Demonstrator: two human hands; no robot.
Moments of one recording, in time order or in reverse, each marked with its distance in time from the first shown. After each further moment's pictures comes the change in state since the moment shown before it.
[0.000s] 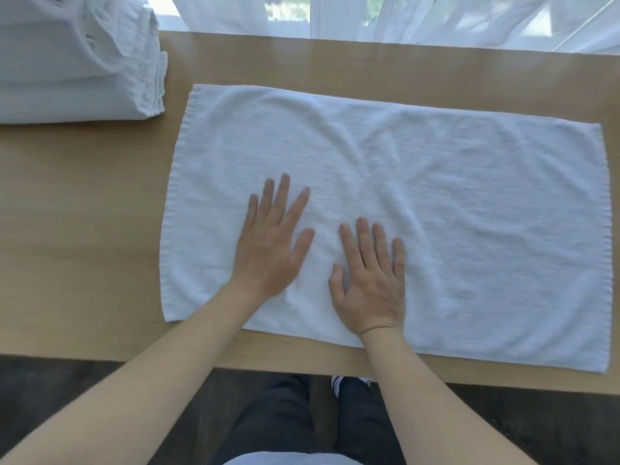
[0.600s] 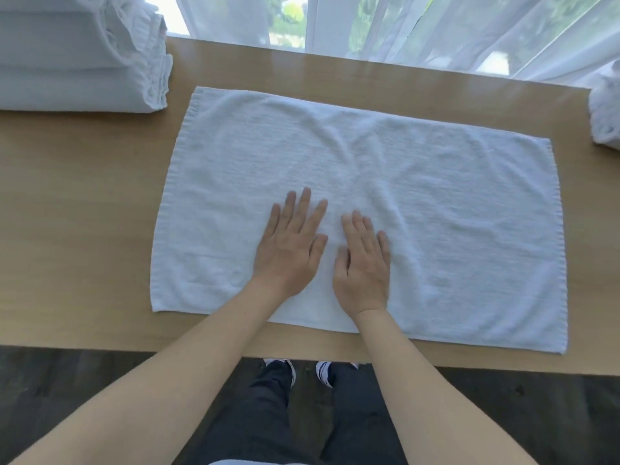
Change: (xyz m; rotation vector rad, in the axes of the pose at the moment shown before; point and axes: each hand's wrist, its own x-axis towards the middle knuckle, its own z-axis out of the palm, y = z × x) left_hand -0.011 0.035 0.018 -0.022 -0.049 0.014; right_hand 0.001 -0.006 -0.013 0.330 0.031 0.119
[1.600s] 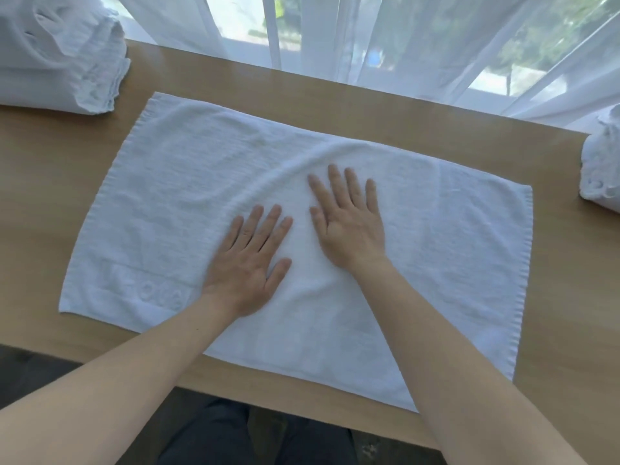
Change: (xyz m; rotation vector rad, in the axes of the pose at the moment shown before) left_hand 0.039 0.053 0.029 0.269 -0.032 -0.050; right_hand 0.156 0.083 -0.068 -0.344 -0.254 -0.360
